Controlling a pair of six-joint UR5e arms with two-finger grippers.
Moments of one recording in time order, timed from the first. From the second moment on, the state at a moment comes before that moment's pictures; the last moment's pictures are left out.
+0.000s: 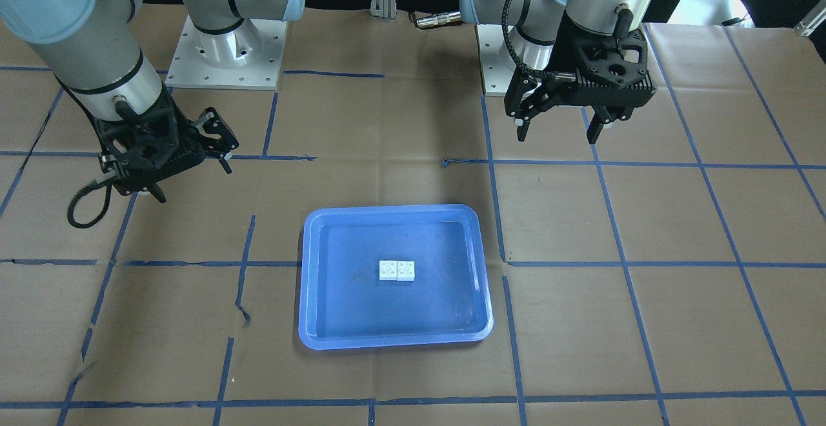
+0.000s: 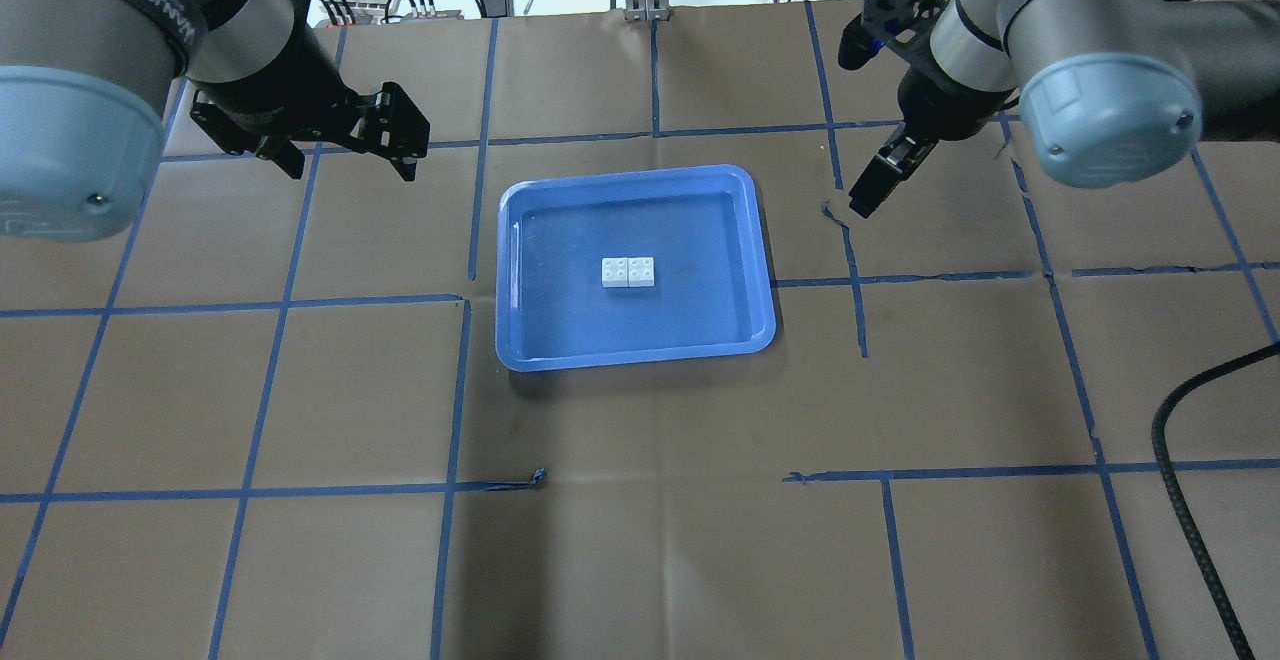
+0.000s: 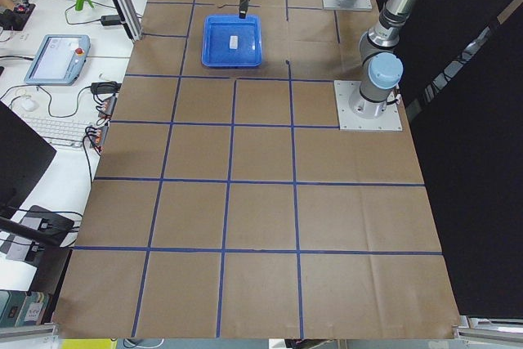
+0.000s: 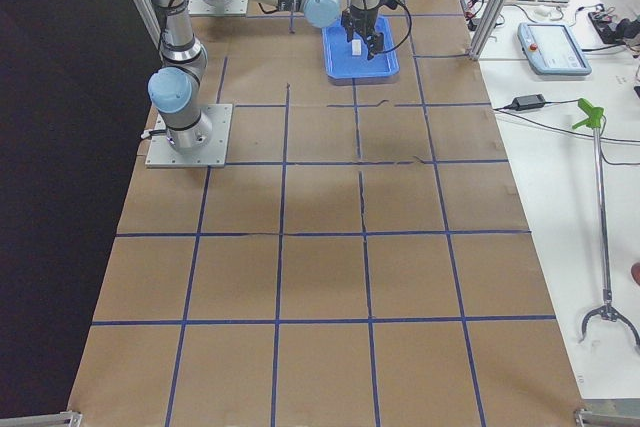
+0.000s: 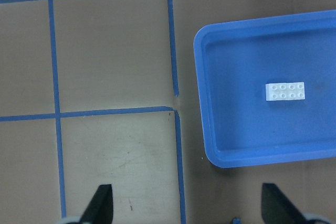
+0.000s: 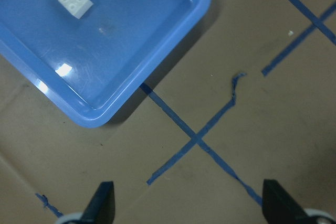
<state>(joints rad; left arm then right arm) -1.61 -1.54 -1.63 -1.40 1.61 0.02 1.53 -1.48 1.62 -1.71 -1.52 -0.48</state>
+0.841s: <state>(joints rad) -1.61 -1.53 -1.63 -1.41 1.61 0.02 1.58 -1.51 1.43 -1.39 -1.54 -0.07</state>
